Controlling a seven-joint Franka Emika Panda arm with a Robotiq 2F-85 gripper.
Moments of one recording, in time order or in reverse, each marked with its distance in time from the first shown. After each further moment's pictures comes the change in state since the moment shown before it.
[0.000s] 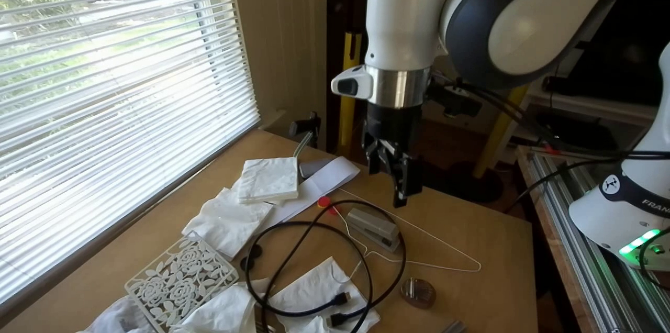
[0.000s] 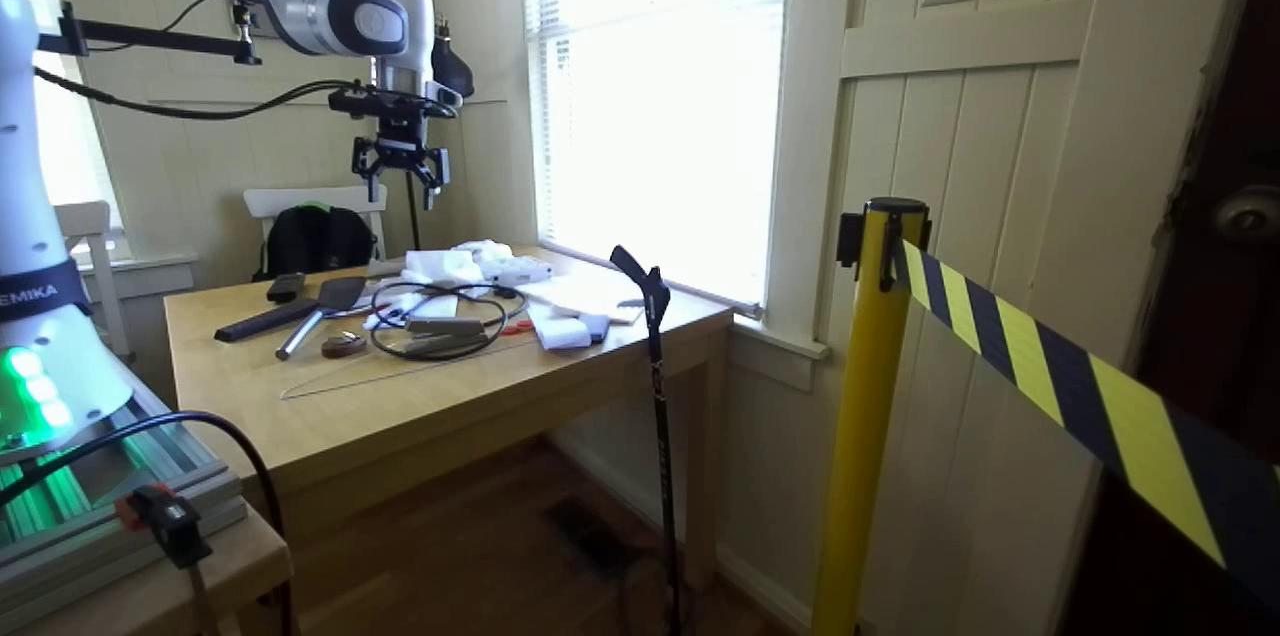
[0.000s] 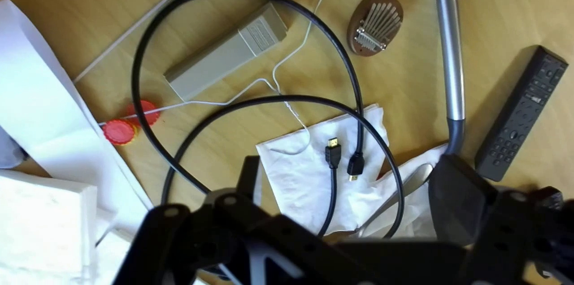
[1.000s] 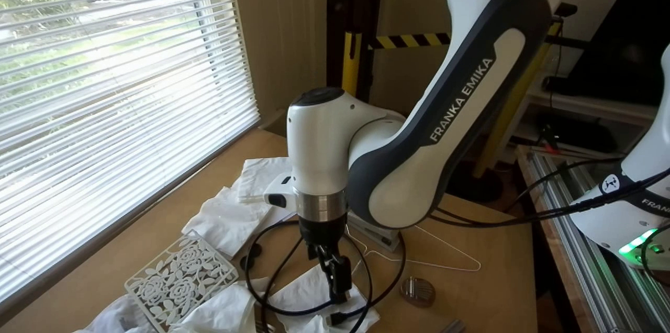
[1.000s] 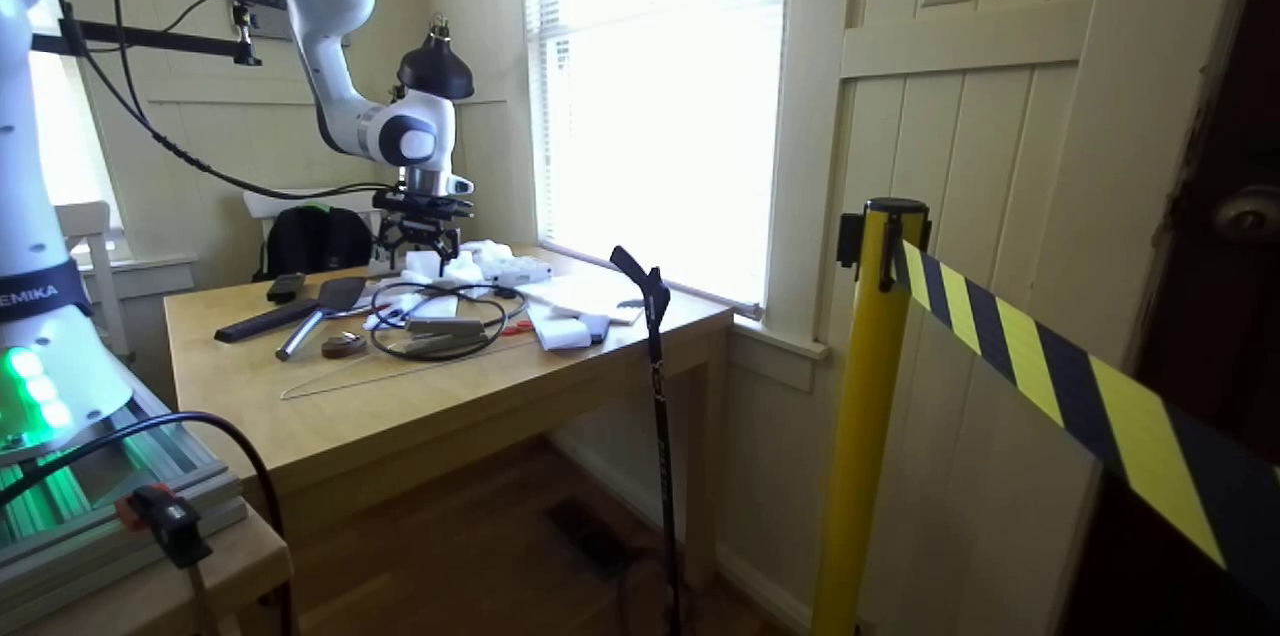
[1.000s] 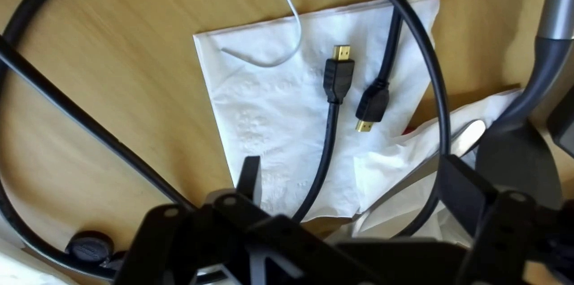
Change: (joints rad) arm -0.047 0.574 0.166 0.384 -0.049 0.215 -0.041
